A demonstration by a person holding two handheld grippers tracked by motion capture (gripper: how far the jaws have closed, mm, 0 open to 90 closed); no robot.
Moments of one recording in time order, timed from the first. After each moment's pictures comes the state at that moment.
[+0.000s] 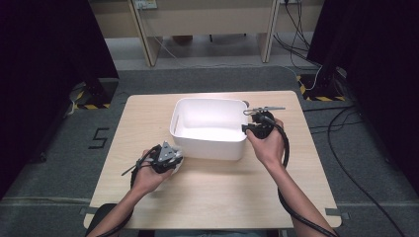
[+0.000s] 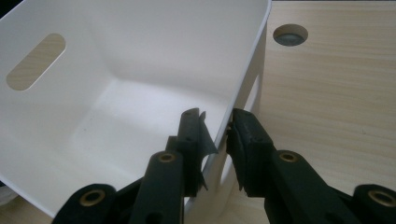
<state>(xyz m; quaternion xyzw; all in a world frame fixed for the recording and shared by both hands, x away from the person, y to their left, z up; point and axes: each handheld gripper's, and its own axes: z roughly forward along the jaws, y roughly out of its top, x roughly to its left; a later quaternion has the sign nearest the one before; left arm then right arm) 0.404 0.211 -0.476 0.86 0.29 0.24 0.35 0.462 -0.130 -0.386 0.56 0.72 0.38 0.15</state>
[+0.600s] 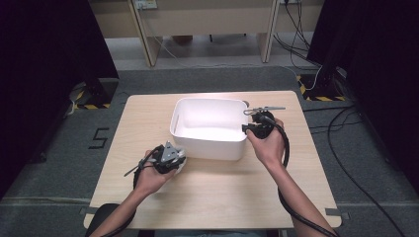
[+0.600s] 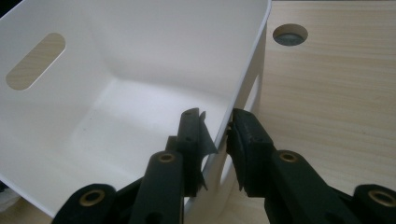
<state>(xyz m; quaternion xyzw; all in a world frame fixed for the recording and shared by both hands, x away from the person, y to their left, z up) 0.399 0.201 -0.468 0.85 0.29 0.24 0.36 0.462 -0.131 -0.386 0.56 0.72 0.38 0.15</state>
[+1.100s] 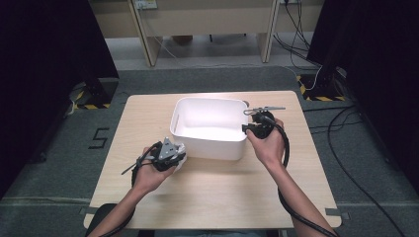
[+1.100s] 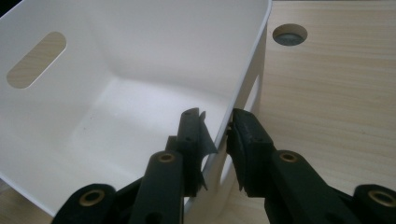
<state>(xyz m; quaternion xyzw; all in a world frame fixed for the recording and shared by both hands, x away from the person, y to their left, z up) 0.397 0.201 -0.446 0.85 0.28 0.26 0.37 0.462 -0.131 -0.386 0.56 0.72 0.38 0.15</state>
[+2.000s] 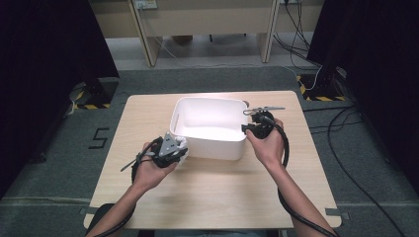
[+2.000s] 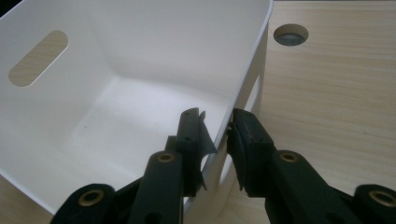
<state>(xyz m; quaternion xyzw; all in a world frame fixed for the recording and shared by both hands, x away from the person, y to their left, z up) 0.394 0.190 -0.424 0.85 0.27 0.26 0.38 0.462 -0.129 -0.386 0.56 0.72 0.38 0.15</state>
